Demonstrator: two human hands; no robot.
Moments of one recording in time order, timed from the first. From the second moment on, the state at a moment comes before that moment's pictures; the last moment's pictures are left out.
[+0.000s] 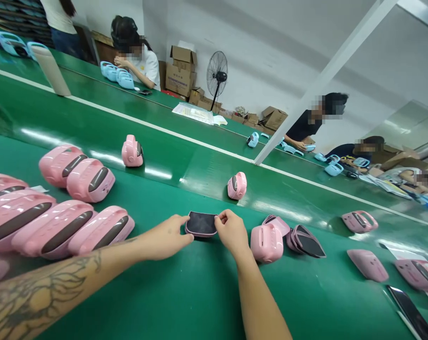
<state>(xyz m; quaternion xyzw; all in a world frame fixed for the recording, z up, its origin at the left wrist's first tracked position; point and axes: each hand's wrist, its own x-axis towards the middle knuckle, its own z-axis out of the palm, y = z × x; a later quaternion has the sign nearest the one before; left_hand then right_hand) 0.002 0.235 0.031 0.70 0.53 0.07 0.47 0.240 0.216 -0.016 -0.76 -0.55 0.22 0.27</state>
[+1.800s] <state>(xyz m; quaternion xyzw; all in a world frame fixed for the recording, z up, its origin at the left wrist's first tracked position) -0.058 0.450 0.095 0.73 0.58 0.20 0.29 0.229 0.240 0.029 -0.25 -0.22 0.65 0.68</state>
